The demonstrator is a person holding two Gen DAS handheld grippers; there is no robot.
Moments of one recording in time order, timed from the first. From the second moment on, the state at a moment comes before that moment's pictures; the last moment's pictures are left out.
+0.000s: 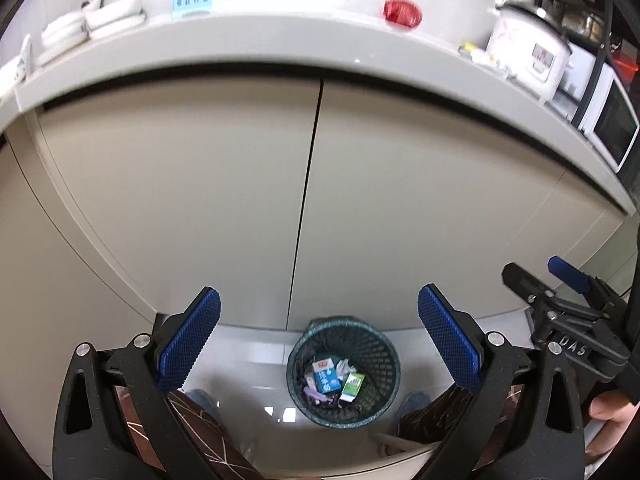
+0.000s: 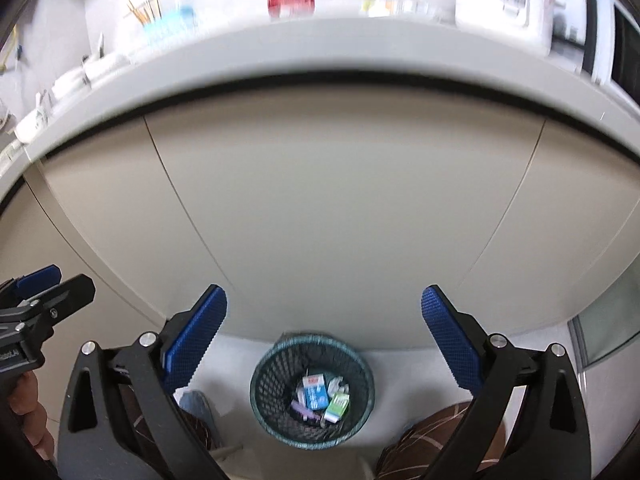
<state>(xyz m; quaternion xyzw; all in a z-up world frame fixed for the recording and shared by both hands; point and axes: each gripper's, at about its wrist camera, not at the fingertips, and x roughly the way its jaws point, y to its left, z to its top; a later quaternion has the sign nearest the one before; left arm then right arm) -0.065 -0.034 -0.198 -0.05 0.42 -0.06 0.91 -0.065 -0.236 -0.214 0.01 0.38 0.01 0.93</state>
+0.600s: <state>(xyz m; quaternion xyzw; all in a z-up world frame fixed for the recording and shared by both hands) -0.033 -0.066 -0.048 -0.05 0.31 -0.08 0.95 -0.042 -0.283 -0.054 0.02 0.26 -0.01 0.96</state>
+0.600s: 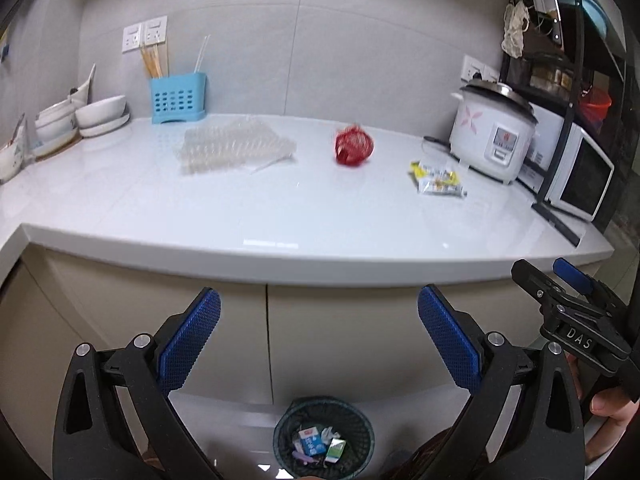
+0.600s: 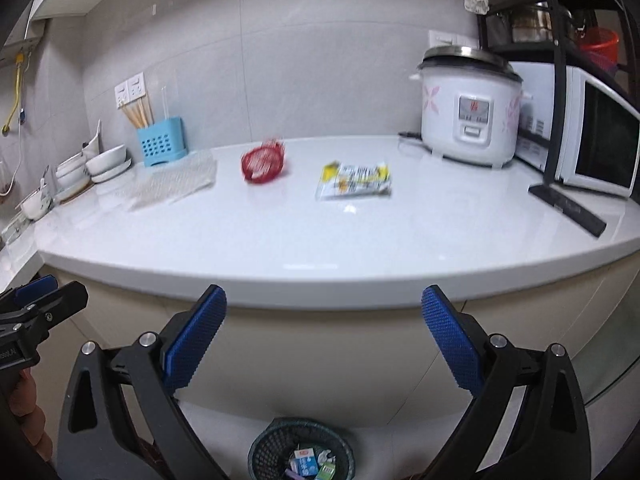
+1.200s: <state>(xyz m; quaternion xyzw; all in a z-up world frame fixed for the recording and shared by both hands) 0.166 -0.133 0.003 -0.02 0.33 -0.07 0.94 0.142 -0.372 -0.029 0.07 0.36 -0.05 0.93</state>
